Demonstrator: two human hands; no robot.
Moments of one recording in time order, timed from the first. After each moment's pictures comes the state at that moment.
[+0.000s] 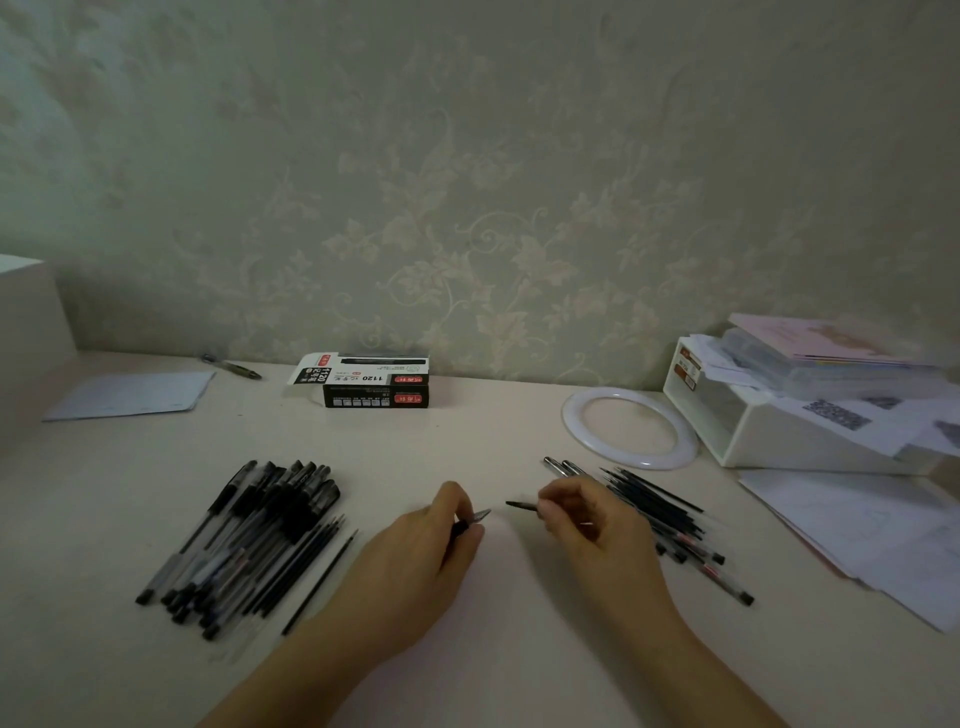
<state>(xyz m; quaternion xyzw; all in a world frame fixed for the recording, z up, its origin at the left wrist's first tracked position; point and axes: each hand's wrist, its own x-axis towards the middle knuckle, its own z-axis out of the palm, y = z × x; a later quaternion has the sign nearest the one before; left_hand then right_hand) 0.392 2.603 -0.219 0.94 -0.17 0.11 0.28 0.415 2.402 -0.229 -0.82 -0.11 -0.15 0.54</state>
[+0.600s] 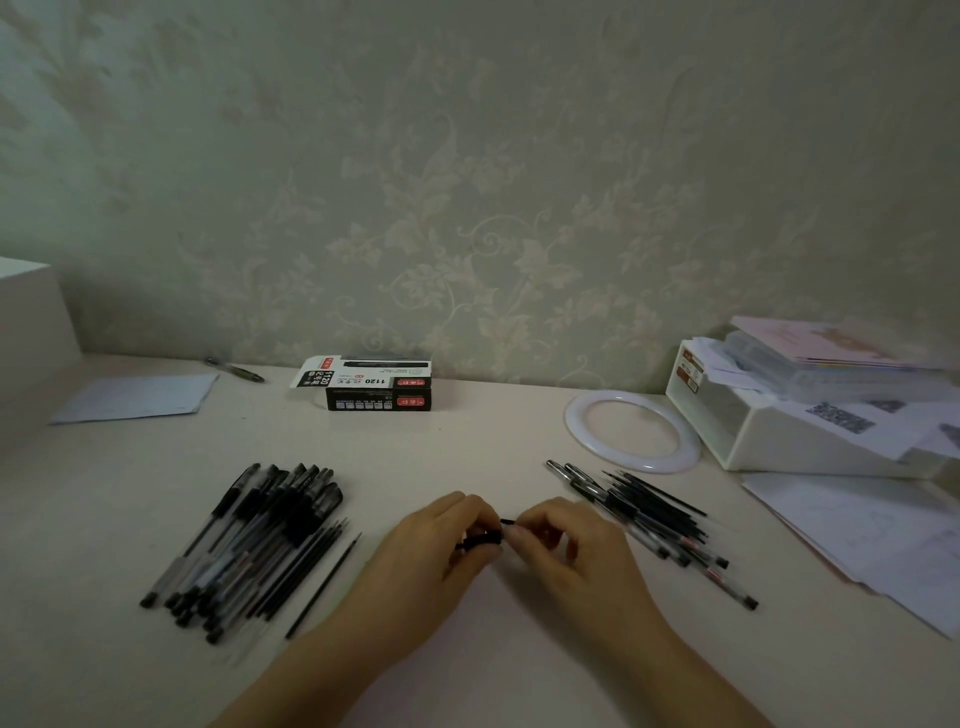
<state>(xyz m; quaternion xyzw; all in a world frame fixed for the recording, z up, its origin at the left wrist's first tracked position) 0.399 2.602 -0.222 0.90 -0.25 0.15 0.34 0.412 2.412 -0.231 -0.86 -0.21 -0.15 0.44</state>
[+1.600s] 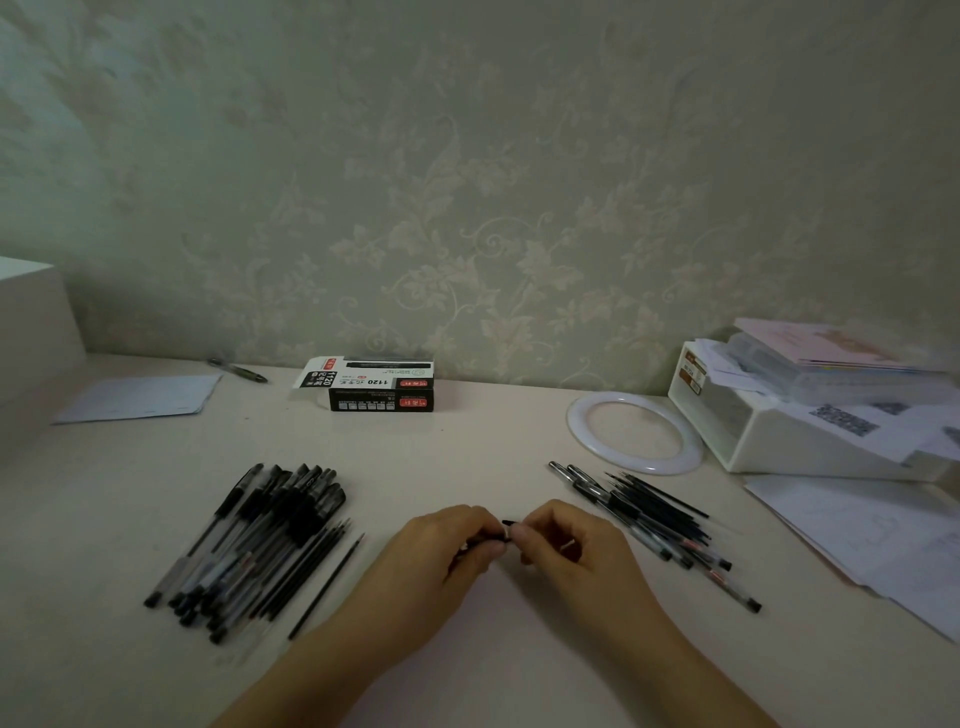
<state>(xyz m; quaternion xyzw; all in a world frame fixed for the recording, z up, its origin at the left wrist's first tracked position) 0.404 2.604 -0.231 0.88 -0.25 0.12 0.39 0.413 2.412 -0.234 -0.82 -0.17 -0.07 0.54</state>
